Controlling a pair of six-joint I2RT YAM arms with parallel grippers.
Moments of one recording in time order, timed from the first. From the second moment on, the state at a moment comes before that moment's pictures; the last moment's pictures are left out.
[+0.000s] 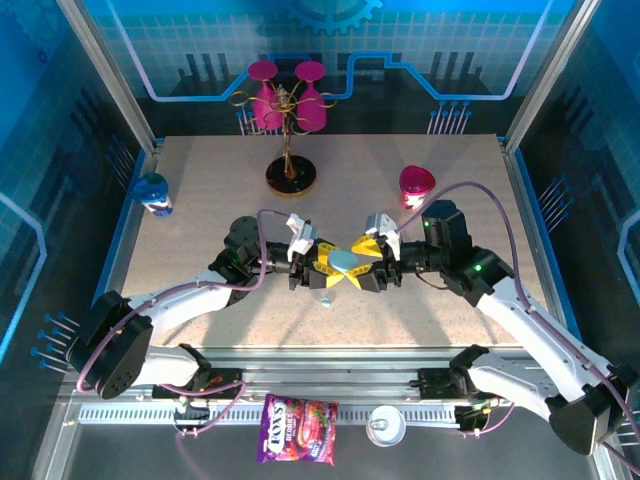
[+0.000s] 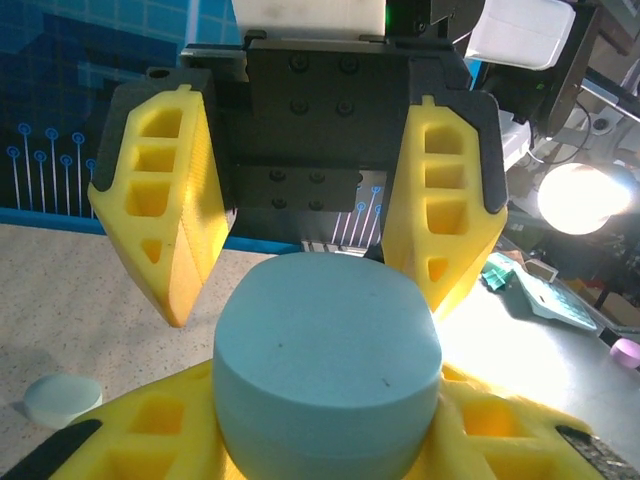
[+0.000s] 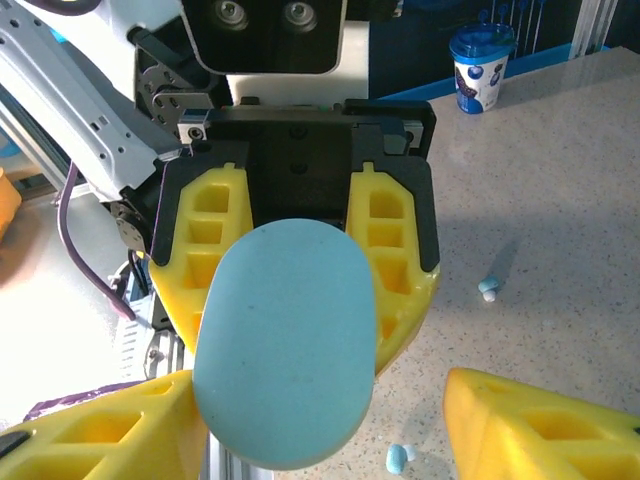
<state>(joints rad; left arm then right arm) -0.60 1.32 0.63 0.75 1.08 -0.26 0.54 0.98 0.91 -0.44 -0.78 -0.18</state>
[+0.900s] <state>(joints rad) -0.54 1.28 0.61 0.71 1.03 -0.20 0.48 0.87 0.88 -0.29 -0.71 -0.01</state>
